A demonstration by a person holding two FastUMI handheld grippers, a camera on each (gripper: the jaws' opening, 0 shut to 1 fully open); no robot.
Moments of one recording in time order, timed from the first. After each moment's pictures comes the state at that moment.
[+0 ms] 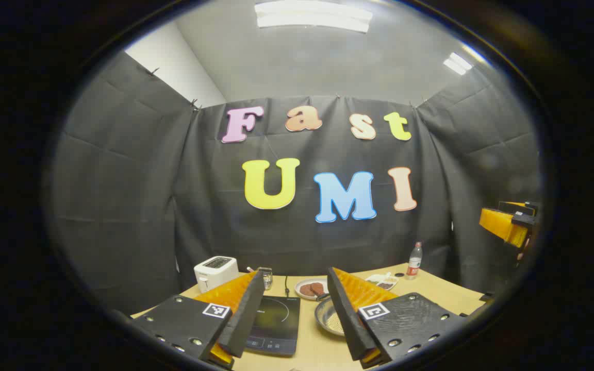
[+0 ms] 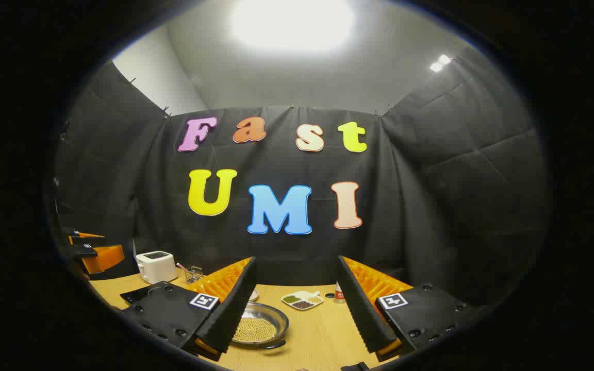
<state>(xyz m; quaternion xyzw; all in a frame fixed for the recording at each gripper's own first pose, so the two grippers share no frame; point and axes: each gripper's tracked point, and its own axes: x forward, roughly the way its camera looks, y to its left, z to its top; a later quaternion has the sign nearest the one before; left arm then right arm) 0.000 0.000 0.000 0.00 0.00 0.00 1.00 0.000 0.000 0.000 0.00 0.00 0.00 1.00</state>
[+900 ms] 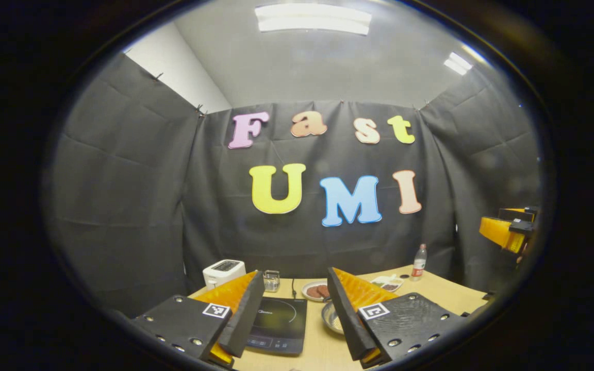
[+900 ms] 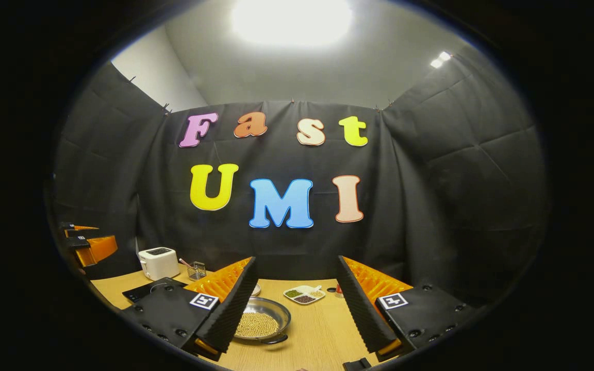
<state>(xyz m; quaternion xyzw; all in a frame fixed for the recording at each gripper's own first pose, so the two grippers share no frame) -0.017 0.015 0.009 0.00 -0.01 0.02 1.00 -0.006 0.004 -0.011 0.01 0.02 0.00 1.00</state>
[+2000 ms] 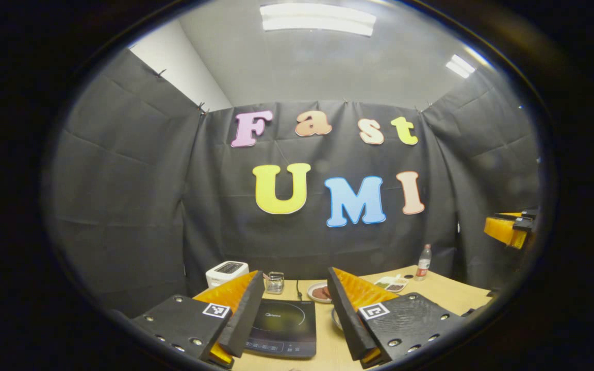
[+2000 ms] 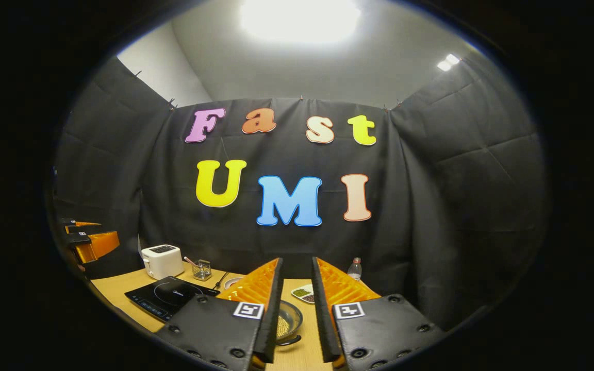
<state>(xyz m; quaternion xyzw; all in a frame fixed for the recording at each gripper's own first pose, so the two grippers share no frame) 0.000 0.060 0.004 0.00 -0.02 0.01 1.00 0.001 0.047 -0.011 0.00 0.02 0.01 1.00</state>
